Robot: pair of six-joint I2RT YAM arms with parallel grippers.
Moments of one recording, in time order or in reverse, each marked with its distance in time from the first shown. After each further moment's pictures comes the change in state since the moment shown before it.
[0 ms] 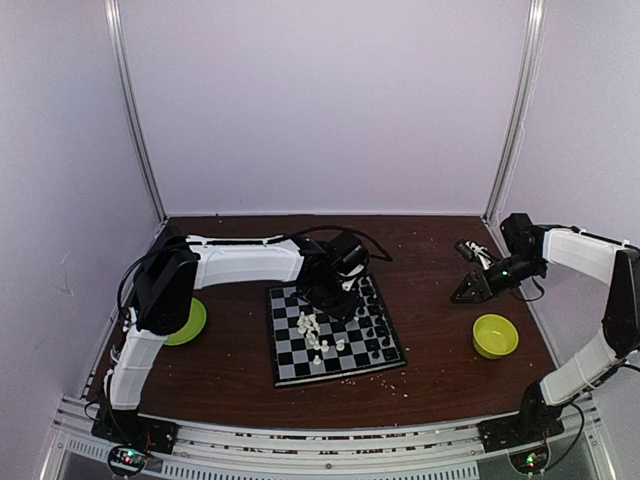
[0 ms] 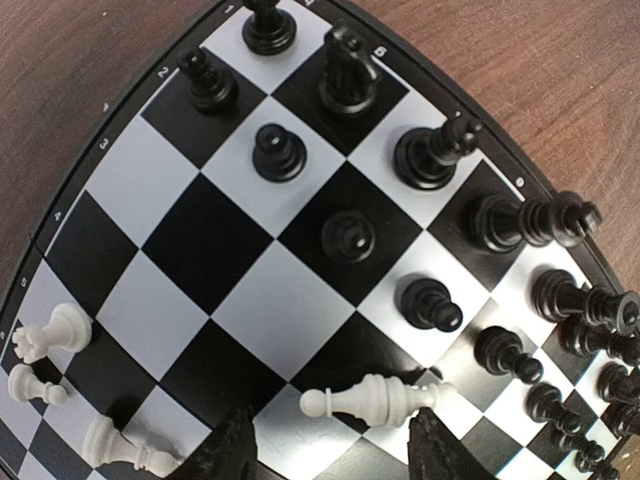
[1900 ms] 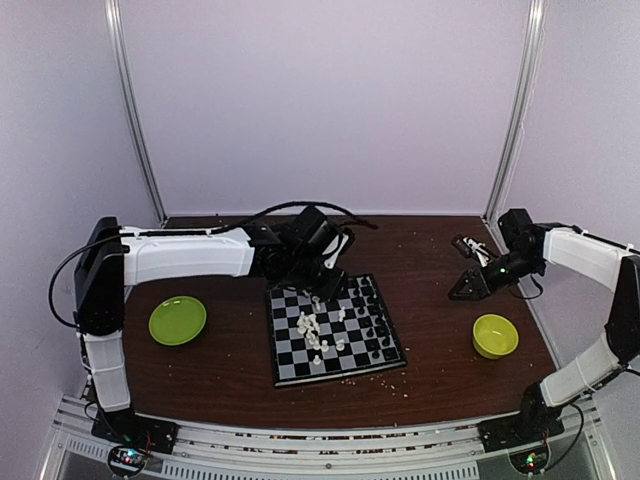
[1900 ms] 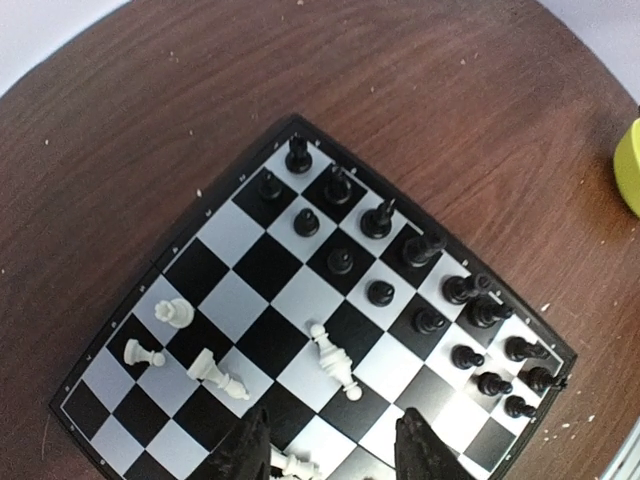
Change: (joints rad) left arm 0.006 -0.349 -0.313 0.260 -0.034 0.030; right arm 0.040 -0.034 0.007 0.024 0.025 0.029
